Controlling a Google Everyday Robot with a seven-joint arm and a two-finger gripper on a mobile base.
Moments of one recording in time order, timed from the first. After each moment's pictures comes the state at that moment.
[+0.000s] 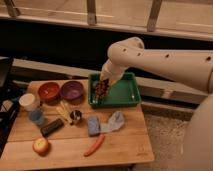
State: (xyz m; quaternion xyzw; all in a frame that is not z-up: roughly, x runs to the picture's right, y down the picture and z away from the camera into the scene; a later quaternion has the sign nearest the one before) arm 0.029 -0.048 0.724 -0.20 0.07 0.84 0.50
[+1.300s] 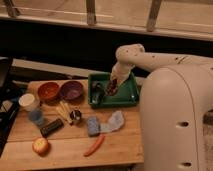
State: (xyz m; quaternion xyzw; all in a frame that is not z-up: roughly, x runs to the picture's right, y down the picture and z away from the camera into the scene) arm 0.082 -0.040 0.868 -0.20 0.14 0.88 0.40
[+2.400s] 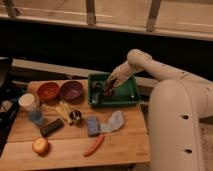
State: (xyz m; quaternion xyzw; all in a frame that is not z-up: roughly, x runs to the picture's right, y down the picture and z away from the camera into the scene) arm 0.060 -0.047 0.896 -0.29 0.10 0.87 0.40
